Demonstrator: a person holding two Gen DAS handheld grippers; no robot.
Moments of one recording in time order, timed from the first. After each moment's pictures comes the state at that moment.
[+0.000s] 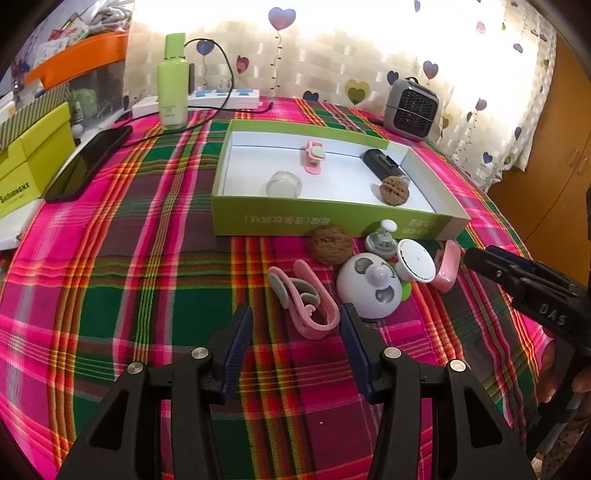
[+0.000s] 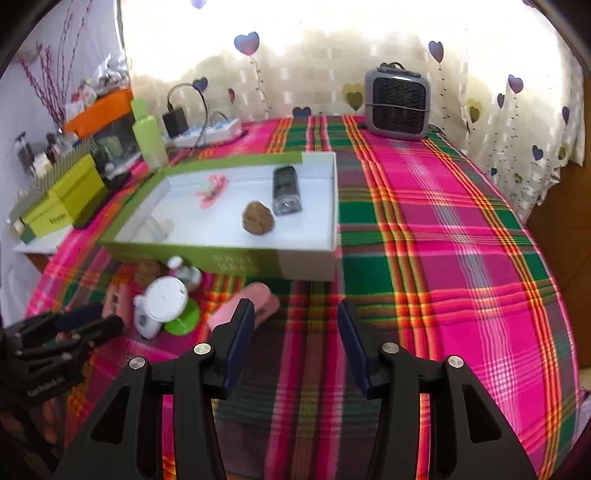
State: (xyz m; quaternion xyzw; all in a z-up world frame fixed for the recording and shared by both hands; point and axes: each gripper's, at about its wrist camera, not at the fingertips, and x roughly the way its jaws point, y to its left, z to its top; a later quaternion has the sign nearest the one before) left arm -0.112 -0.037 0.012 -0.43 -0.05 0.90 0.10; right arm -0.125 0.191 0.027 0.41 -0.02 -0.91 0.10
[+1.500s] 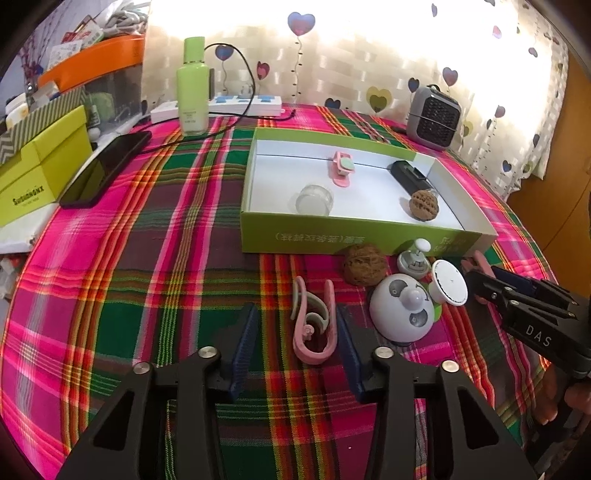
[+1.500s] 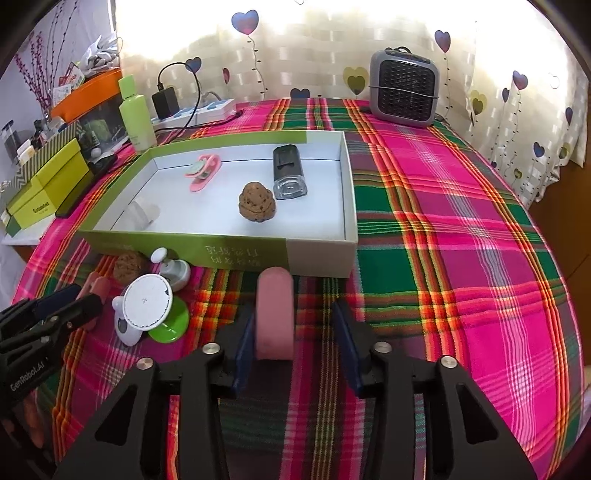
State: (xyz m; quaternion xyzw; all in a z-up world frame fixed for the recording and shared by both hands) left arm -0.124 -0.047 0.011 -0.42 -0.04 0.90 0.06; right arm -0.144 0.175 0.007 0.43 0.00 -0.90 0.07
